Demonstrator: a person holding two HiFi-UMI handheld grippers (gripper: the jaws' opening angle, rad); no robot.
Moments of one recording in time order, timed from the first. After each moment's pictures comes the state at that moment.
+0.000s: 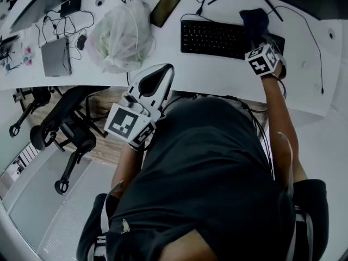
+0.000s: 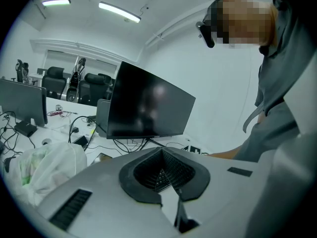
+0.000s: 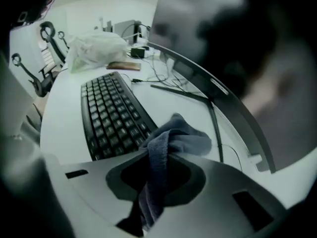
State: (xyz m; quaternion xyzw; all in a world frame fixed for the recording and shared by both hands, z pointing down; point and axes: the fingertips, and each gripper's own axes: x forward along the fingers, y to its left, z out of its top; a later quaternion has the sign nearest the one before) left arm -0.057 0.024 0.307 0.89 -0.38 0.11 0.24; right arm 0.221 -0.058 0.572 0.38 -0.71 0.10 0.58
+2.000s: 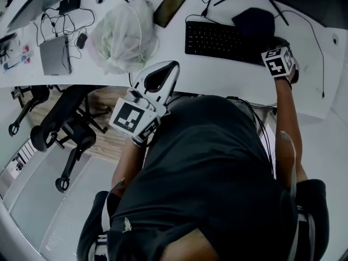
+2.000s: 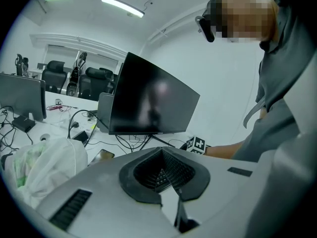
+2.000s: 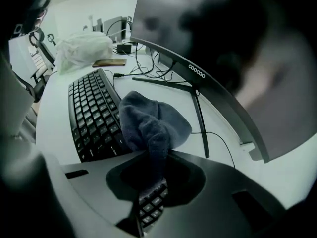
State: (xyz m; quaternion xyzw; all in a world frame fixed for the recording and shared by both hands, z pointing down) left arm -0.063 0.003 0.330 0.88 -0.37 0.13 0.26; right arm 0.258 -0.075 0.563 0.39 -0.69 0.14 0.59
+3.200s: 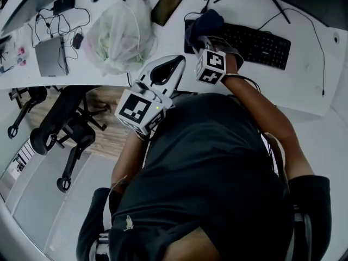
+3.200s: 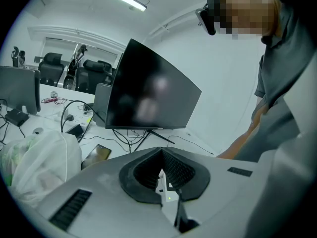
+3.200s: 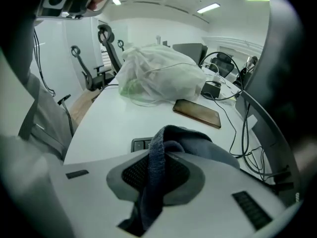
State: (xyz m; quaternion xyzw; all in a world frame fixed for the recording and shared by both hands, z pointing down) left arm -0.052 -0.014 0.356 0.88 -0.35 0.14 0.28; right arm -0.043 -0.017 0.573 0.12 -0.85 0.00 0.52
